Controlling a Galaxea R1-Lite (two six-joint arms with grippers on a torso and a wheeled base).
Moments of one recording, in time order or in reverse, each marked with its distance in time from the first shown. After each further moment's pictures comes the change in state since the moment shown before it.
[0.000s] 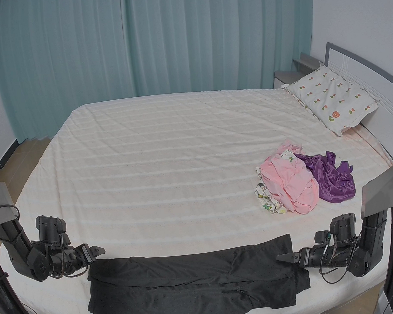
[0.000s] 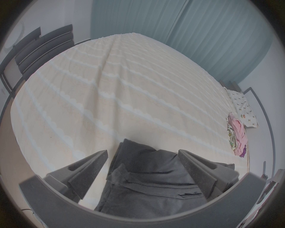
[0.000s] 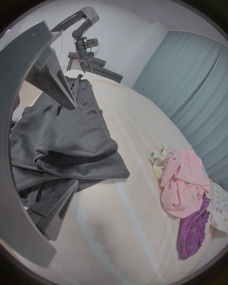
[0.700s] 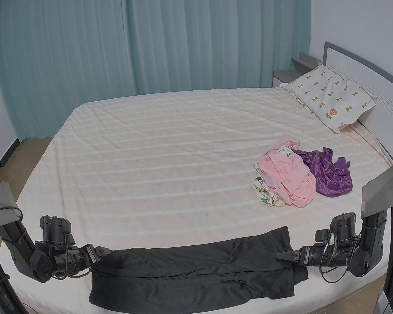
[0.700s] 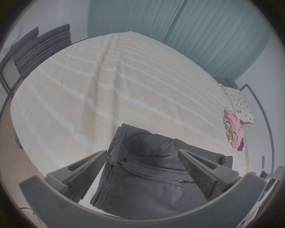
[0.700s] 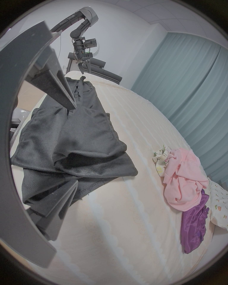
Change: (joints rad) left arm -0.047 -0.003 -0.004 0.003 0.006 -0.021; right arm -0.001 0.002 0.000 -0.025 0.000 0.016
